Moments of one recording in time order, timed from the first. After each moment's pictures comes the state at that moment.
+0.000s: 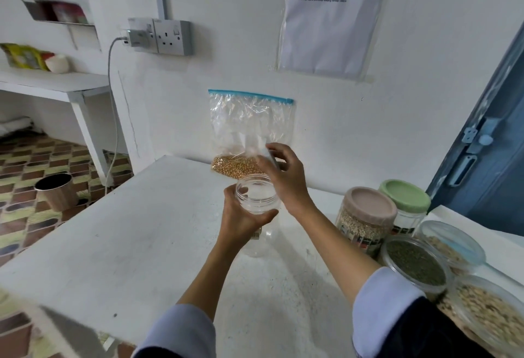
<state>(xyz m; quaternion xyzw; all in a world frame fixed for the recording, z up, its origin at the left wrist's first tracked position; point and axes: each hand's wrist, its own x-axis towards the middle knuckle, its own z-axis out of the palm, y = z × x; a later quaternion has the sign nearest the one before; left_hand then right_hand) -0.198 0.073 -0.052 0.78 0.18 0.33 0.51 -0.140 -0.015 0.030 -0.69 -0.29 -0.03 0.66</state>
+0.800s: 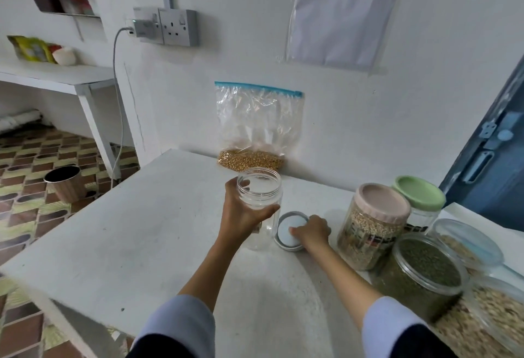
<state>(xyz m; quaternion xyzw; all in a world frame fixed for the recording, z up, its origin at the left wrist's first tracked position) -0.209 0.078 -0.051 0.77 0.13 0.35 0.52 -0.116 -0.050 -0.084 -0.93 -0.01 0.12 0.34</state>
